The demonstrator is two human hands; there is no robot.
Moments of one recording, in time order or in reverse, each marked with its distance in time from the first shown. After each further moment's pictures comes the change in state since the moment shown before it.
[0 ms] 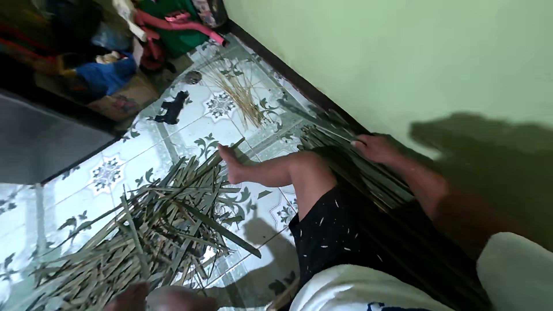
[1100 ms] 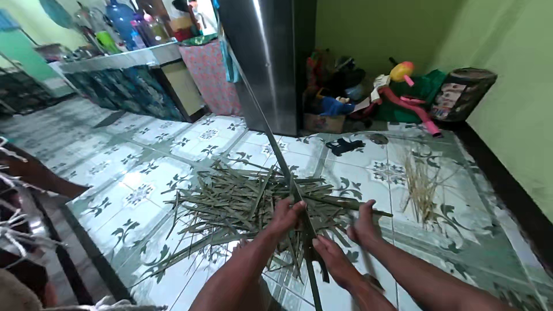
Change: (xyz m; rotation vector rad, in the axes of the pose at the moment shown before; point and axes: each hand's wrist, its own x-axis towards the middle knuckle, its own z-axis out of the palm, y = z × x) left_hand 0.033 0.044 -0.026 -1.615 0.253 0.028; right_hand -0.113 -0.379 0.270 0.661 -0.754 -0.762
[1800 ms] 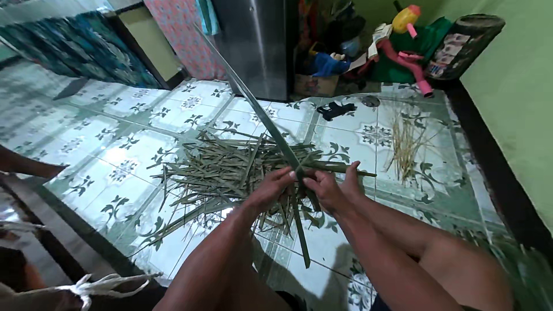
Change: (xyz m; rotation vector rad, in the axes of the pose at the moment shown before) left_hand -0.016 0.015 -0.018 -0.012 -0.349 0.079; right_hand 0.033 -0.083 -0.017 0.143 0.072 -0.163
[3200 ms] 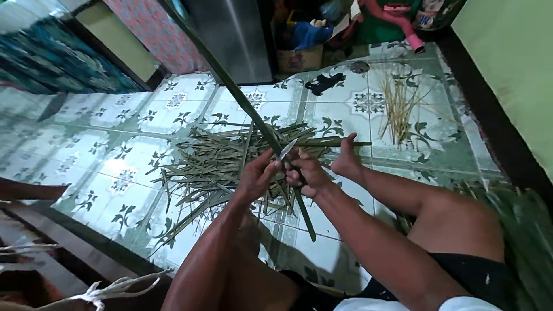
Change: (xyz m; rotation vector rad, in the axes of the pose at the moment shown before) left_hand -0.026 0.009 -0.009 0.500 0.157 0.299; right_hand -0.010 -0.030 0.040 0.786 -0.035 0.195
